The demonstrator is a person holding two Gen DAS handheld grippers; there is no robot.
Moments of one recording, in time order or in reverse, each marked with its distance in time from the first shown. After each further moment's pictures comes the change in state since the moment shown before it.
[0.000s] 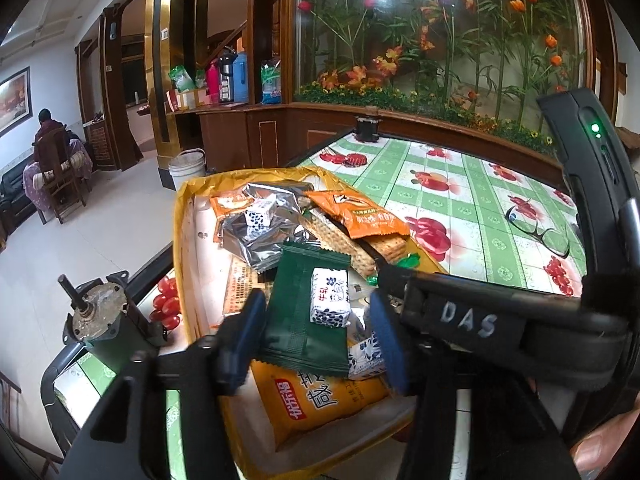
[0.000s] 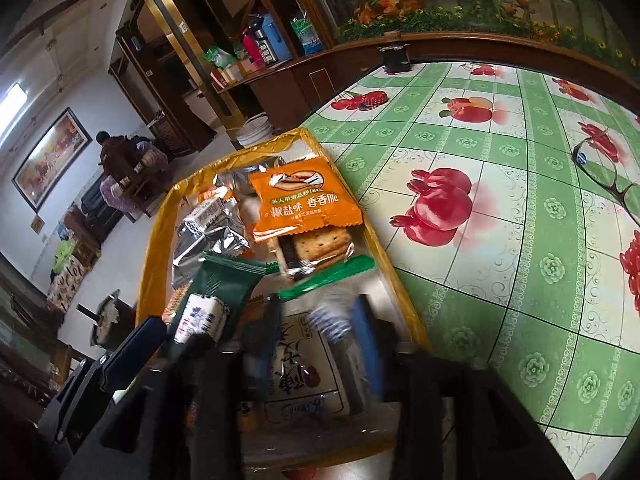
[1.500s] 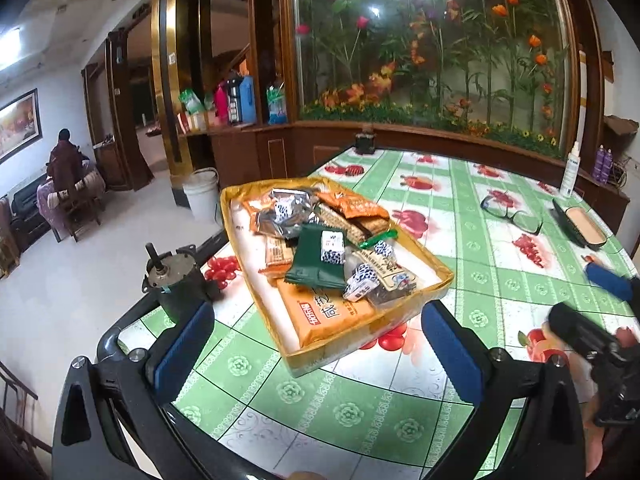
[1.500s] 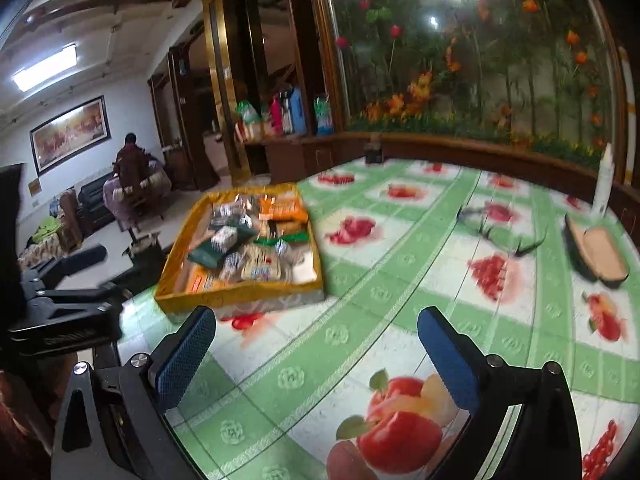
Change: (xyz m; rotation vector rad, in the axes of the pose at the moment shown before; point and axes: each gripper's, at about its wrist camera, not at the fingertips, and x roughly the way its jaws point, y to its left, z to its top) left arm -0.089 -0.004 -0.039 0.049 -0.052 0.052; right arm -0.172 -0.016 -0.116 -0.272 -0.343 -0.120
